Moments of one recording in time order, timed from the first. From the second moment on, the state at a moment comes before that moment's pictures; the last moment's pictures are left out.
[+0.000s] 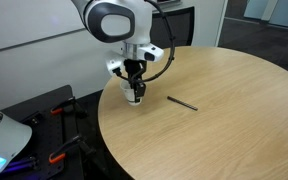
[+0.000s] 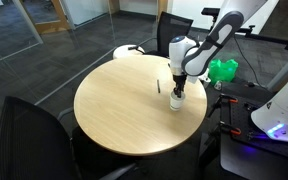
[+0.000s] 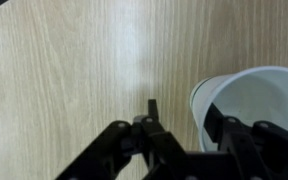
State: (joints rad) arm -0.05 0.38 -0.04 -2.38 -0.05 2.56 0.08
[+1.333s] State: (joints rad) arm 0.00 0.33 -0.04 -2.23 -0.05 2.37 0.09
